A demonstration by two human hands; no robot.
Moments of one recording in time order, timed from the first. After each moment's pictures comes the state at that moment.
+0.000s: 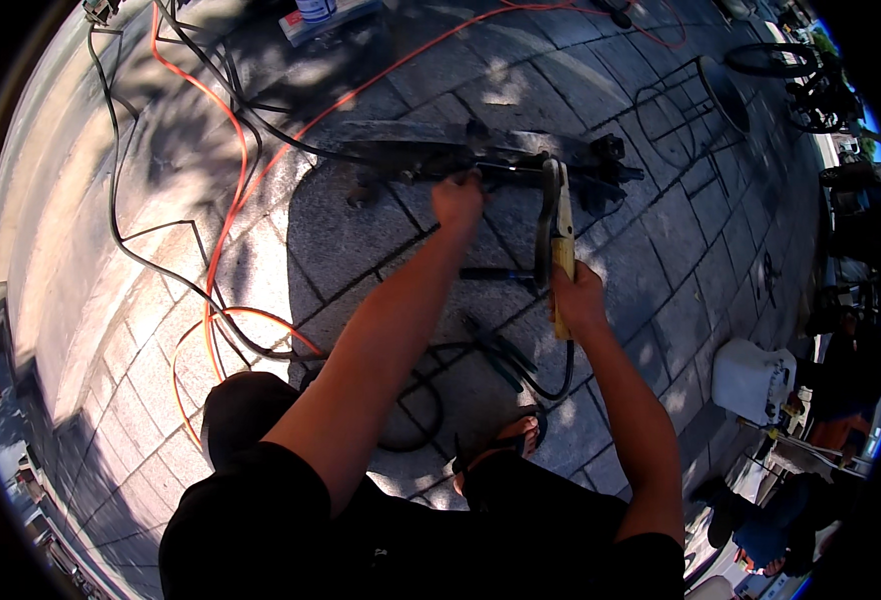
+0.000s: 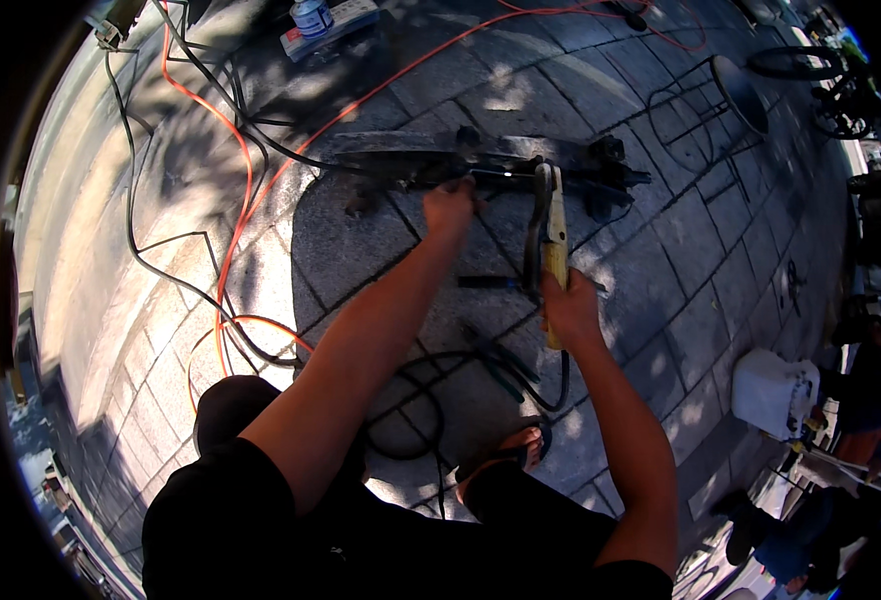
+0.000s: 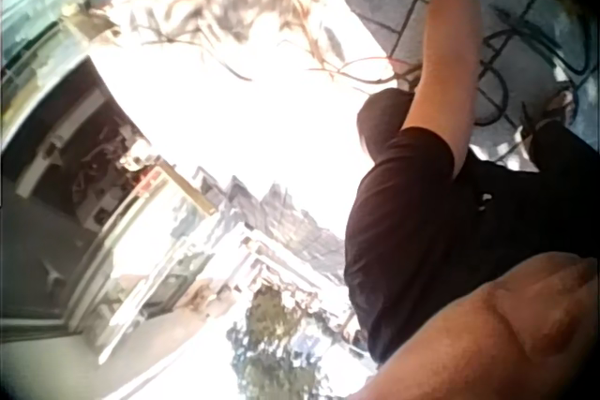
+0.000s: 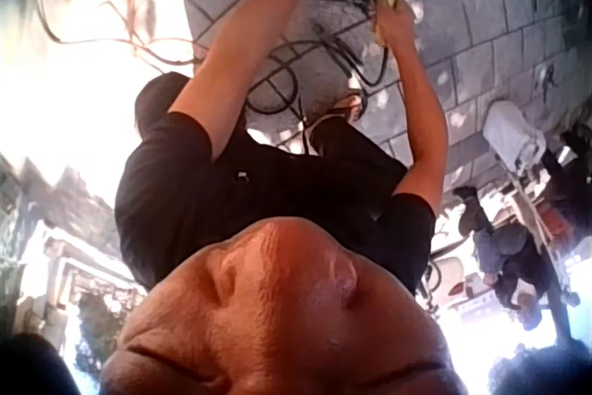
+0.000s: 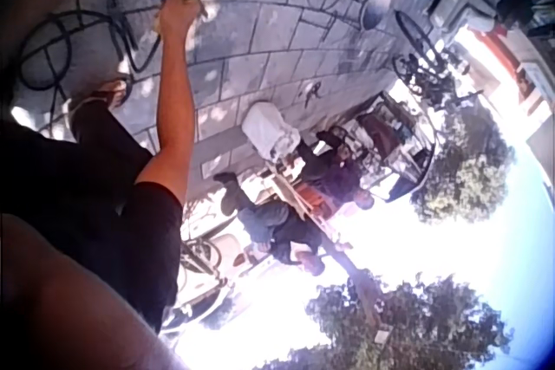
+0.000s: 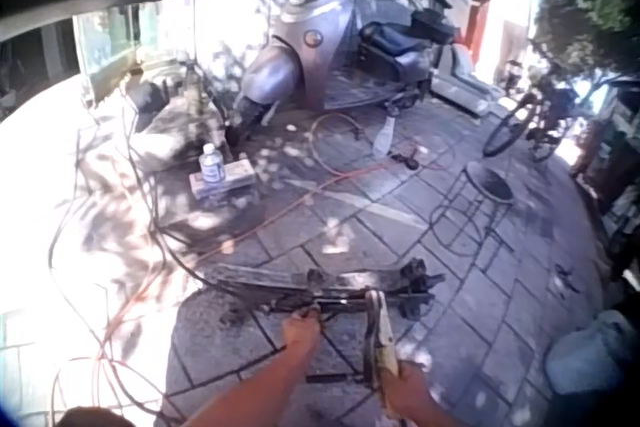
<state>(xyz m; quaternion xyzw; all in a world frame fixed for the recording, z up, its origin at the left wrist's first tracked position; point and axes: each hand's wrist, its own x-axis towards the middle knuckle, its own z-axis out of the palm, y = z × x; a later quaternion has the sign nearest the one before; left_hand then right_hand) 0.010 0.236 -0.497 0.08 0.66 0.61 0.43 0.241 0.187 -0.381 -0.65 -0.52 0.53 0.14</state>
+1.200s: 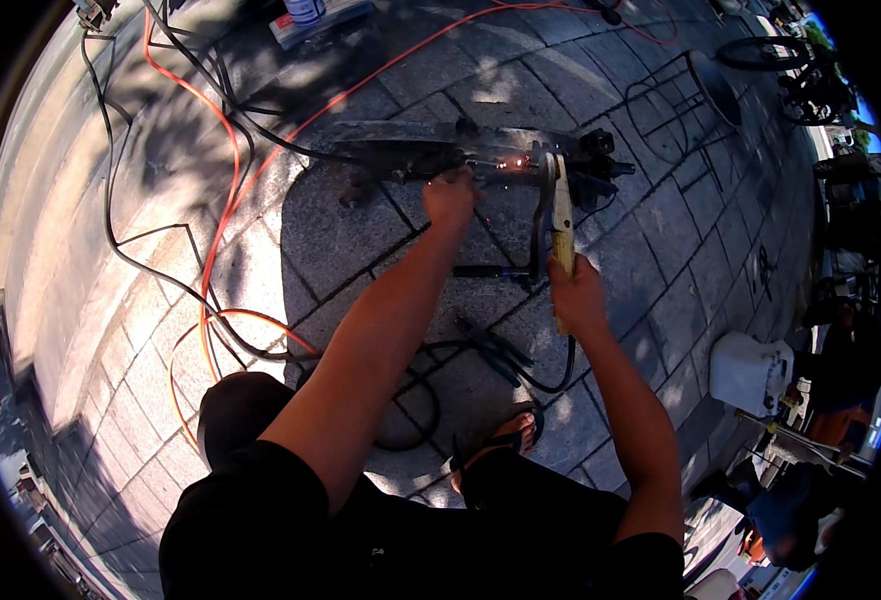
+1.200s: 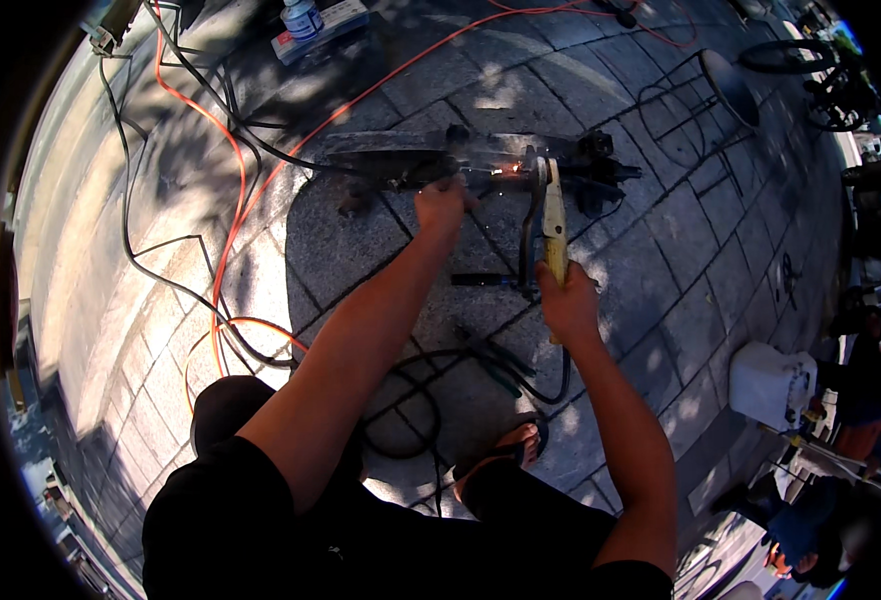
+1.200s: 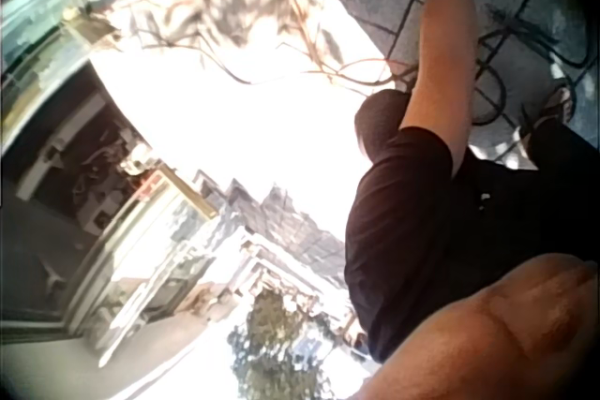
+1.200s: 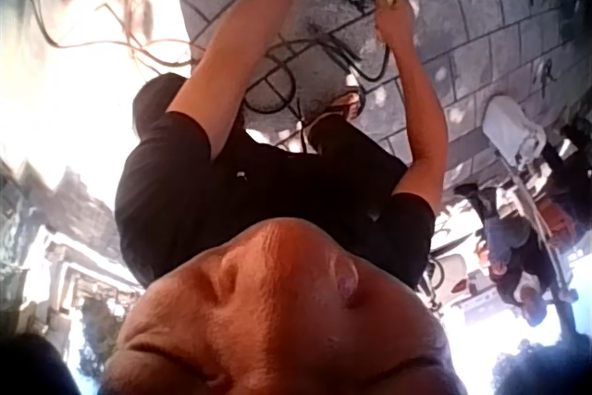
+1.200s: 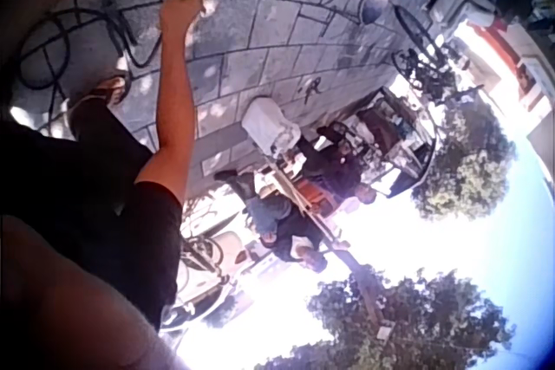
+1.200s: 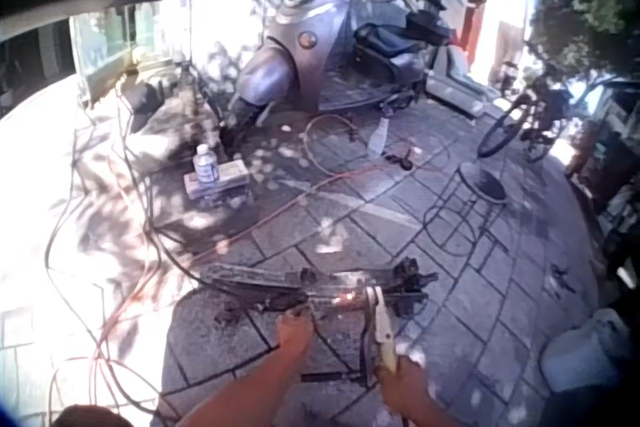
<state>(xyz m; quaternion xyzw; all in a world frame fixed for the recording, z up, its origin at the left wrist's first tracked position) 0.016 0.237 -0.492 0.08 0.65 0.63 0.43 0.252 0.190 -0.383 -0.66 -0.63 0.40 0.13</state>
